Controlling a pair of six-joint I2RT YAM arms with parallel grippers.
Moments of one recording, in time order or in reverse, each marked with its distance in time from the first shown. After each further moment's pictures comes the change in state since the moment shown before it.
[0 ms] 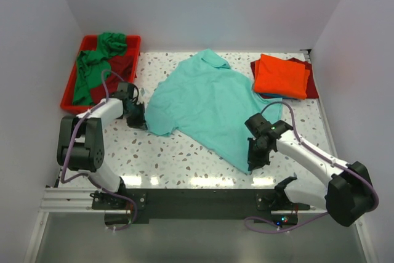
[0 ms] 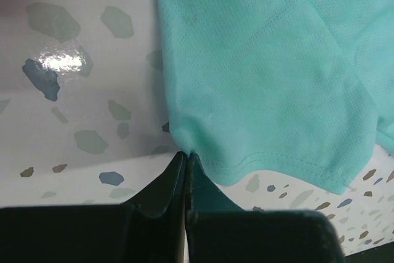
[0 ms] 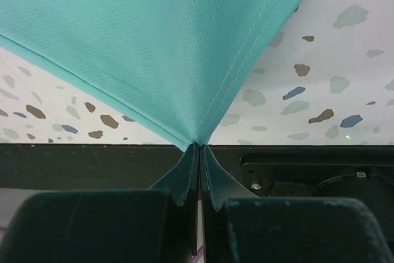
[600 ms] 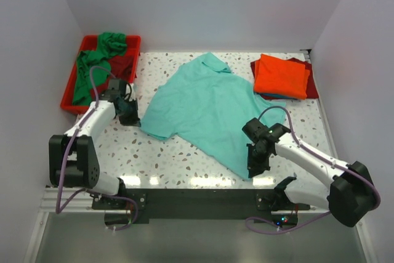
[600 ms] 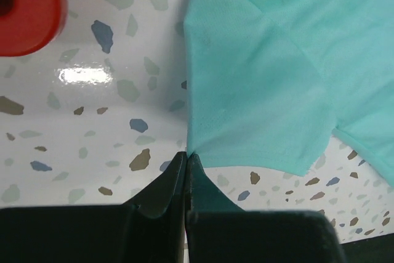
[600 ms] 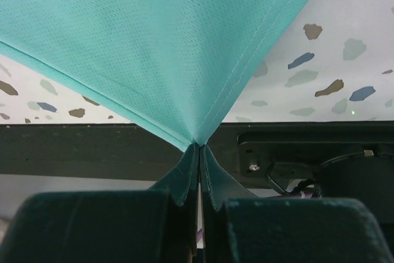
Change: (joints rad) left arm 0.027 -0.170 0.023 -0.130 -0.042 0.000; right arm 0.079 -0.009 -0.028 -0.047 -0.027 0.043
